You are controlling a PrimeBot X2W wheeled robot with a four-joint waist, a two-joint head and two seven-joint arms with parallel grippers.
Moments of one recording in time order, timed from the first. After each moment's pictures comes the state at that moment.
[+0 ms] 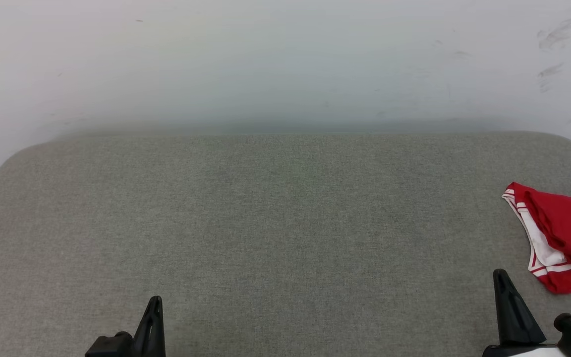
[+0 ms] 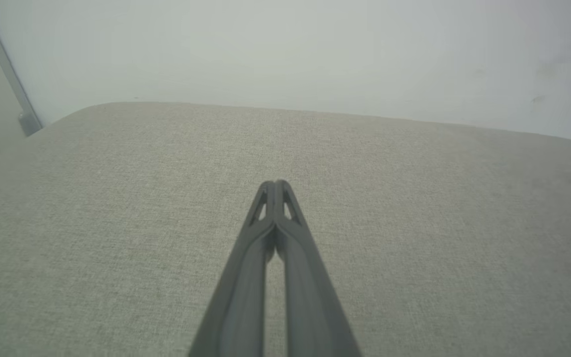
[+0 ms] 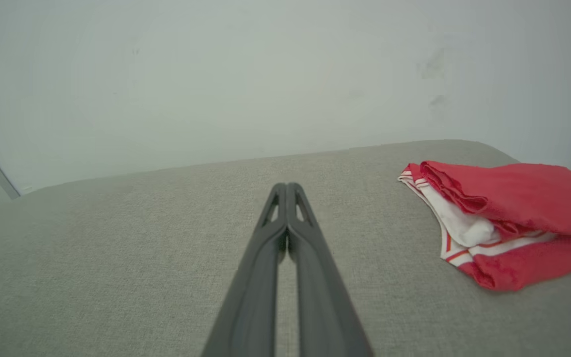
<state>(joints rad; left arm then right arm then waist) 0.17 0.10 -0.09 0.09 -0.19 0.08 -0.23 0.15 -0.06 -0.07 0.05 0.19 0.13 -0.24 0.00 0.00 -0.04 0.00</state>
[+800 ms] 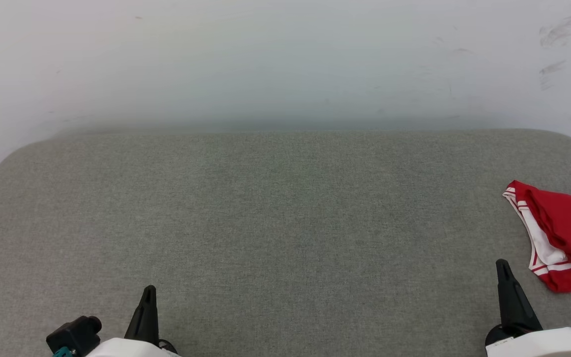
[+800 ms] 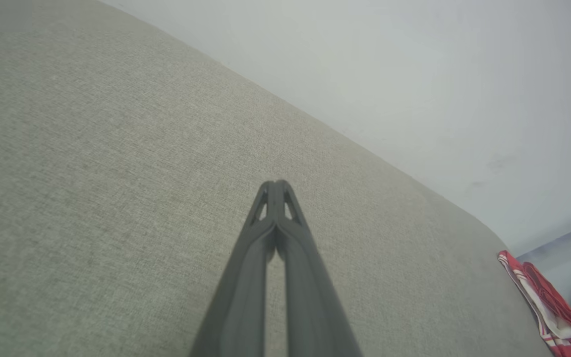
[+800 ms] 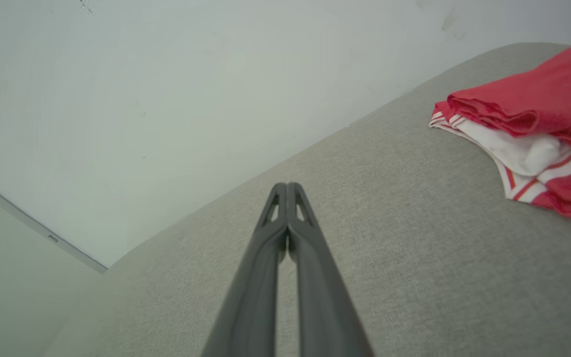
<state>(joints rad) 0.09 0.10 -0.05 0.14 -0.63 0.01 -0.14 0.08 -0.06 -0.06 0.11 0.64 0.13 -0.15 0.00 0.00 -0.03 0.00</state>
